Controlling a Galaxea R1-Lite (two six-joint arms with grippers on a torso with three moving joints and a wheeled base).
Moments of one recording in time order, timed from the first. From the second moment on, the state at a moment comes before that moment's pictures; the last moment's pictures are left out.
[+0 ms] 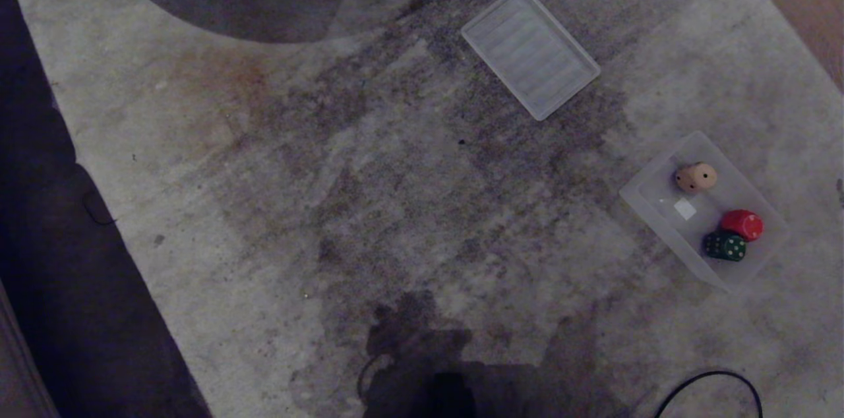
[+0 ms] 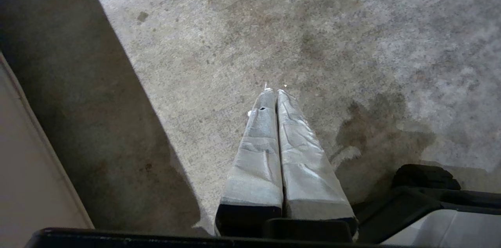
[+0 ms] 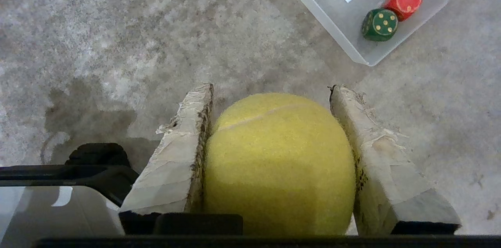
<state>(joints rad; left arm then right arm) 0.00 0.00 0.00 0.00 0.04 -0.05 0.01 0.00 0.00 -0.02 0.00 0.01</state>
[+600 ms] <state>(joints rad) 0.00 0.00 0.00 0.00 0.04 -0.05 0.01 0.00 0.00 -0.02 0.00 0.03</state>
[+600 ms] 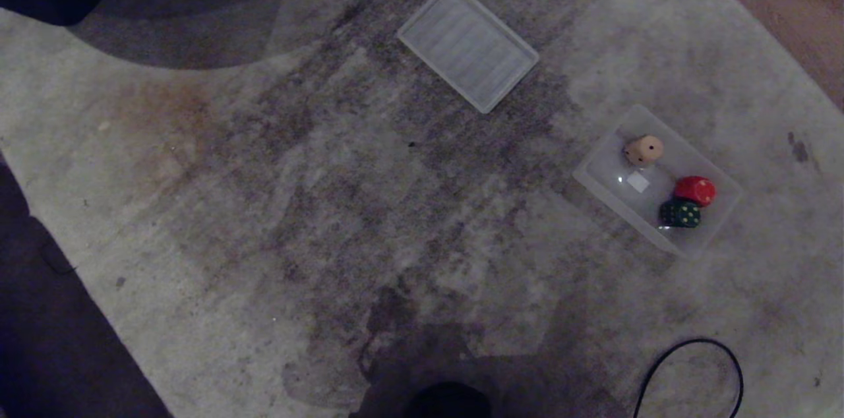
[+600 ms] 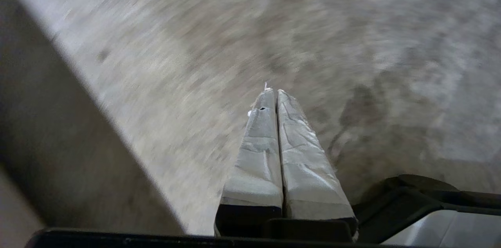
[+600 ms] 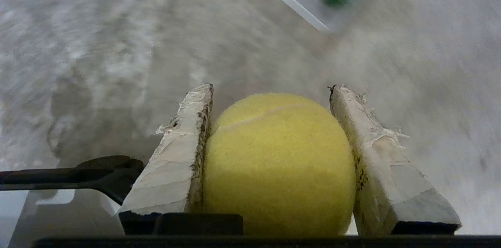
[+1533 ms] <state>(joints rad) -0.01 0.00 0.00 0.00 0.04 -0.05 0.01 0.00 0.00 -0.02 0.00 0.03</state>
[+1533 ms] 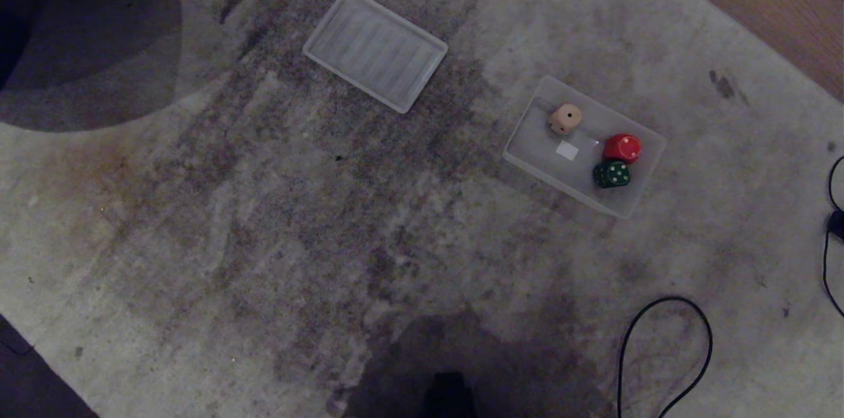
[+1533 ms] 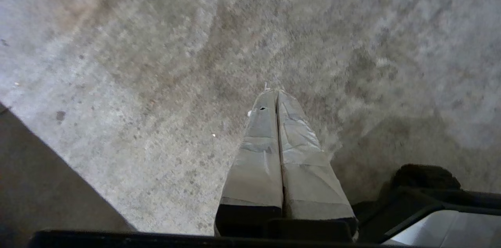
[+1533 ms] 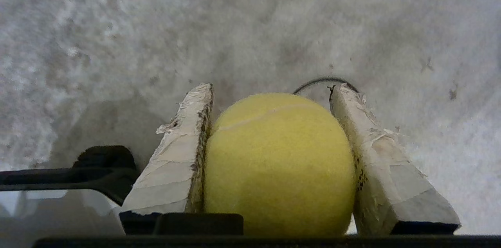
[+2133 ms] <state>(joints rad) 0.00 0.00 0.00 0.00 0.04 -0.05 0.01 0.00 0.00 -0.02 0.00 0.03</state>
